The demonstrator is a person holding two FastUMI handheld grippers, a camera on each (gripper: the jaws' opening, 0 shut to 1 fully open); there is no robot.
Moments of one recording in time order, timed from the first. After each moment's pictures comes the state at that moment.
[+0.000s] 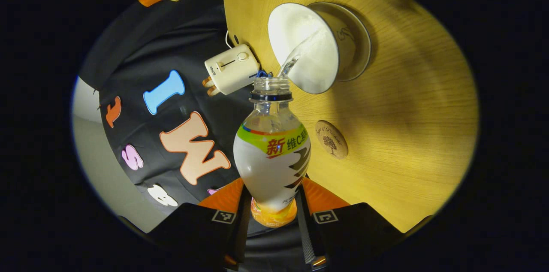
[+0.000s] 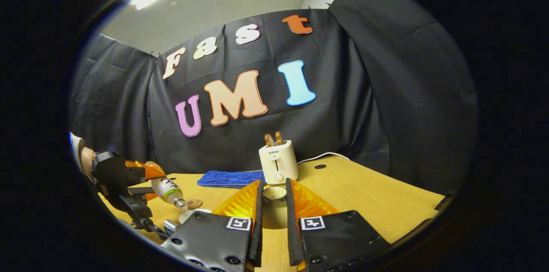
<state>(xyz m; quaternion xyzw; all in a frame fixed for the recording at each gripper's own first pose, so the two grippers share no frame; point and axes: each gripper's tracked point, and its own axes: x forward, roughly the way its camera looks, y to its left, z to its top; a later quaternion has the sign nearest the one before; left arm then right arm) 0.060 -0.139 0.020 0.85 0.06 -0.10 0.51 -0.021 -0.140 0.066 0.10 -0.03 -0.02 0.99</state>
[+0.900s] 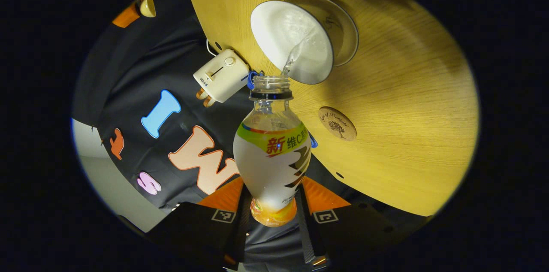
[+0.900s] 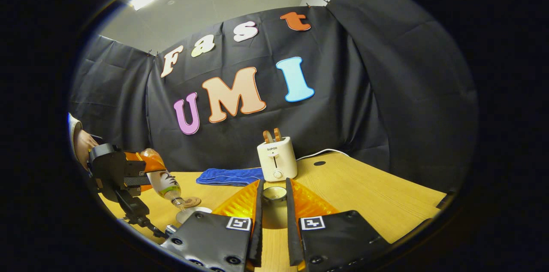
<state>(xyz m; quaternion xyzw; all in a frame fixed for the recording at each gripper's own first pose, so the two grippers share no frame) 0.061 -0.150 0.038 0.91 0.07 -0.09 0.41 -0.019 -0.145 0.059 0.10 -0.02 -0.02 0.99</state>
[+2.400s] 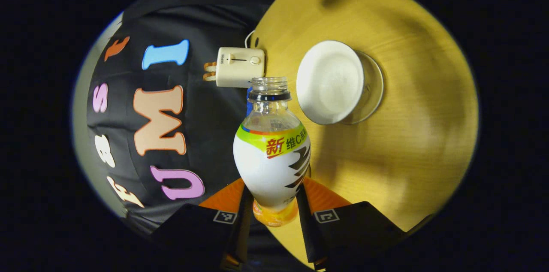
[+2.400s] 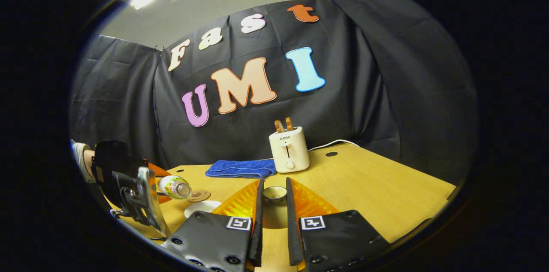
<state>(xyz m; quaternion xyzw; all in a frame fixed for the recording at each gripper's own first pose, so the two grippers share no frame) 0.047 -0.149 -0.025 0.64 0.13 -0.21 0.72 -0.012 -0.107 0.039 0.09 0.01 0.01 1.00</state>
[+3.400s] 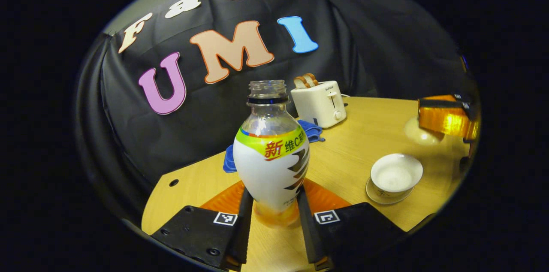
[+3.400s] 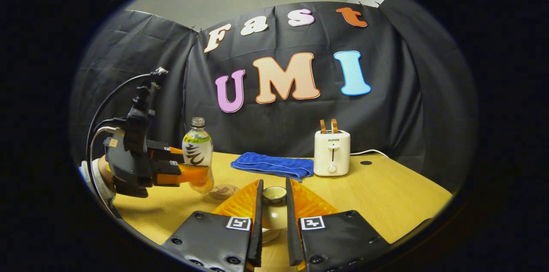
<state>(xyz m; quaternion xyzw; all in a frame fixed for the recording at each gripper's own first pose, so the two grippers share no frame) 0.093 -0.121 0.017 0.14 0.10 -0.21 0.96 0.012 0.016 0.039 0.01 0.01 0.09 1.00</state>
